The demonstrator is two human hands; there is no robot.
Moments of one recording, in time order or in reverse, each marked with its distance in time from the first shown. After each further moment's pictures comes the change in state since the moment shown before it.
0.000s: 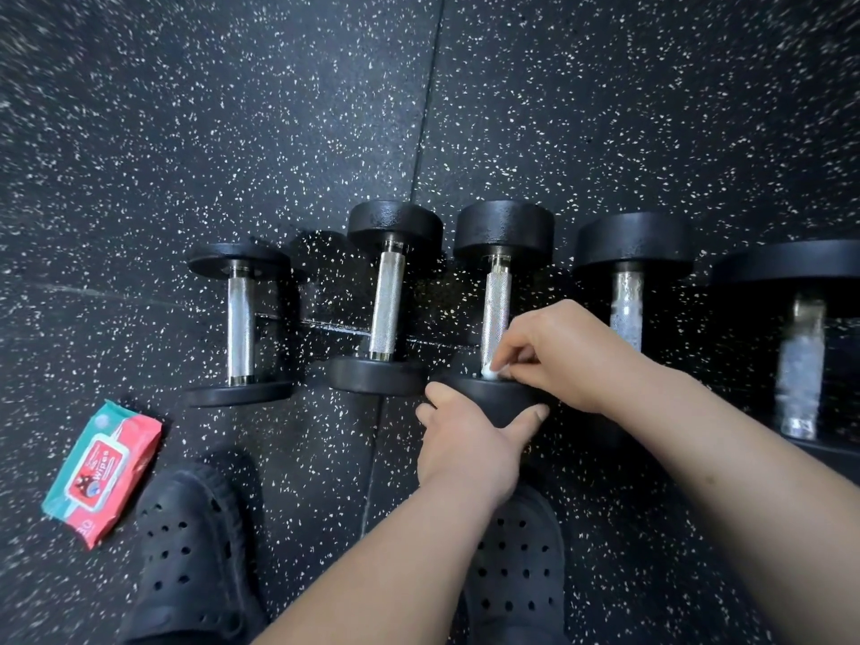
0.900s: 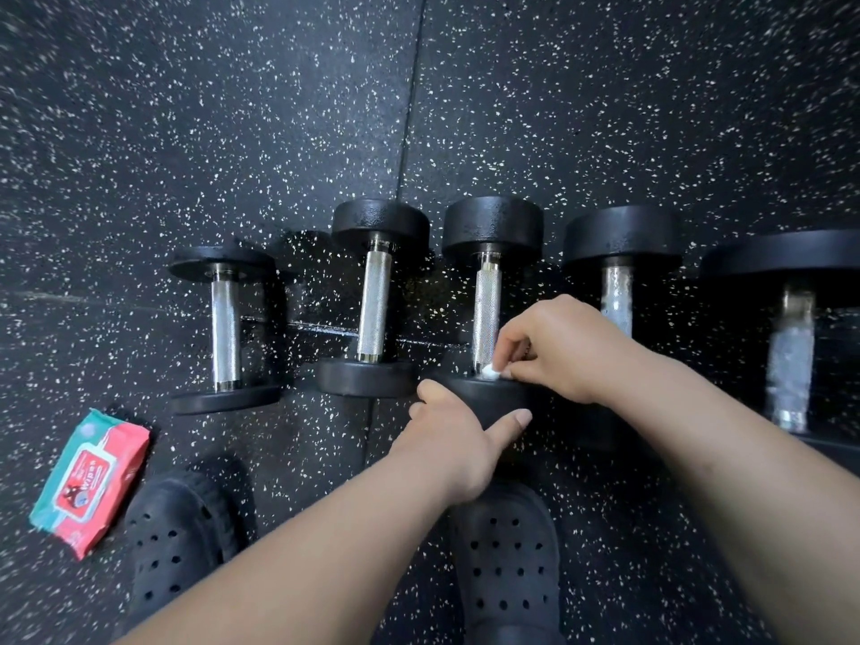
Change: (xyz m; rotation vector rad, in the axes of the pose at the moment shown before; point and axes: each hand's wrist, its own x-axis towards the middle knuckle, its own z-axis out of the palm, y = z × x) left_hand 0.001 0.004 -0.028 0.305 -0.171 0.053; right_hand 0.000 0.002 -0.012 -0.073 -0.065 0.176
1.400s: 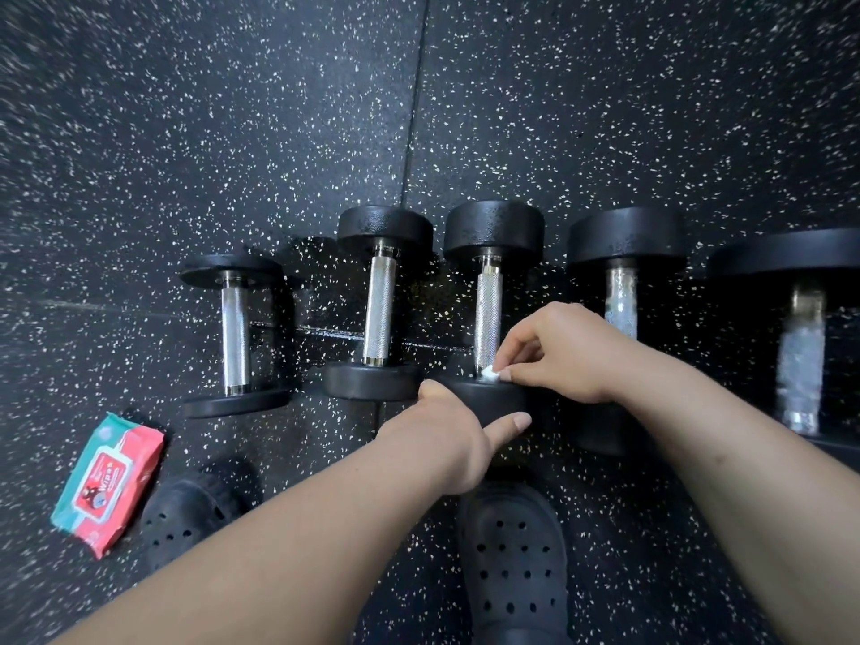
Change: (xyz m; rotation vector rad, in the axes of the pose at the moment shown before) left_hand -0.004 0.014 -0.020 0.356 -0.093 -0.124; right_hand -0.001 0.002 0.000 0.195 -0.075 0.042
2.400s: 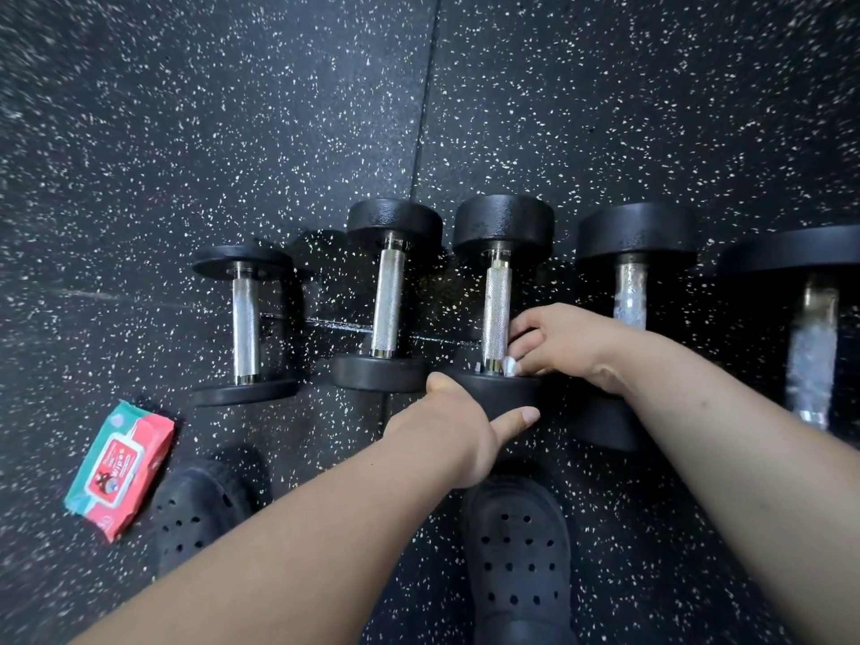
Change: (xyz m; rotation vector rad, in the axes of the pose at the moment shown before) left_hand -0.005 0.002 -0.006 0.285 -0.136 0.188; right_hand 0.030 0.028 0.025 0.608 -0.155 0.255
